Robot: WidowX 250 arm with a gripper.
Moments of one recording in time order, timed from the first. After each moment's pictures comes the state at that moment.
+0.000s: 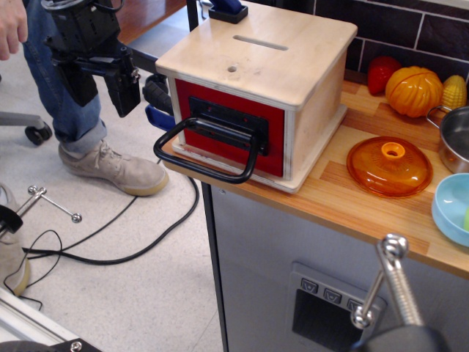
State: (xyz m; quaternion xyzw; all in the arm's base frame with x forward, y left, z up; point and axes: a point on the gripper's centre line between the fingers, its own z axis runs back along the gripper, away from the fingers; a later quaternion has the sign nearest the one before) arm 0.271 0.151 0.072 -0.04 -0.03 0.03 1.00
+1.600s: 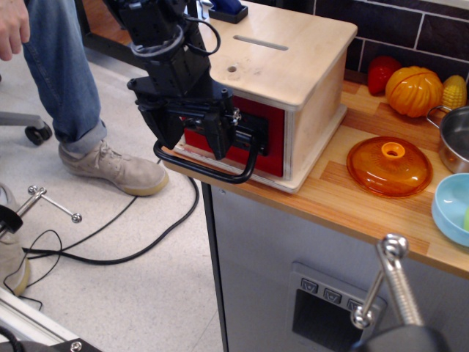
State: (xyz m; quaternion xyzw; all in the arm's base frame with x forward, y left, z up) arm 0.268 0.040 0.064 -0.08 -0.07 0.04 0.99
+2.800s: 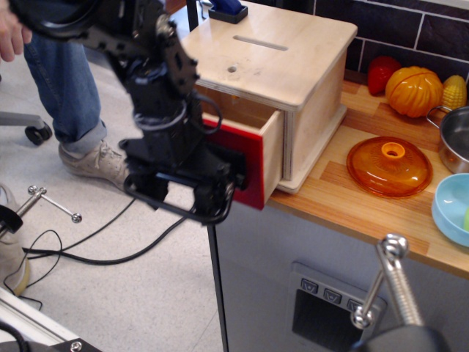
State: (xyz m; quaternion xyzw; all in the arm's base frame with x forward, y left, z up) arm 0.210 0.026 0.026 -0.03 -0.01 0.04 1.00
